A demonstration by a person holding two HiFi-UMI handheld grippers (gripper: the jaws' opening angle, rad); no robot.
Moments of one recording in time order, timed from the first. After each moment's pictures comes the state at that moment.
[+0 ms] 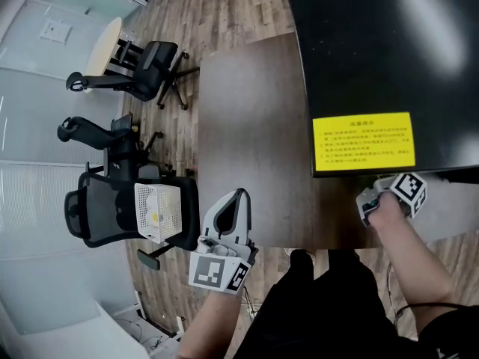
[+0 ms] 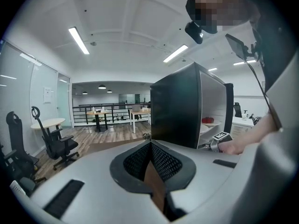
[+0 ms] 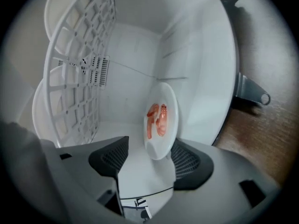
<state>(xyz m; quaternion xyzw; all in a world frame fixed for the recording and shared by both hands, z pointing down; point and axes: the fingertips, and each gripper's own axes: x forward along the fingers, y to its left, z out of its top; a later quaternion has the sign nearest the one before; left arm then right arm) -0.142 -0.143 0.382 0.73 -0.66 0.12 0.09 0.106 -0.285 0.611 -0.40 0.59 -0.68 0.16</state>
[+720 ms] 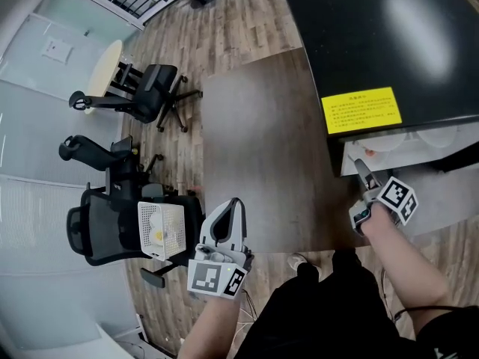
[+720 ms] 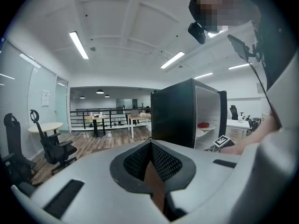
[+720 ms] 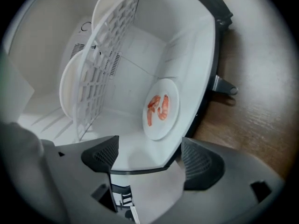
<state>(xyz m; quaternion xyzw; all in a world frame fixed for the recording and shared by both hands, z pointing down) -0.166 -0.114 0.351 0.75 -0.65 0.10 0.07 0.098 -0.236 0.604 -0.45 0.60 -0.65 0.12</state>
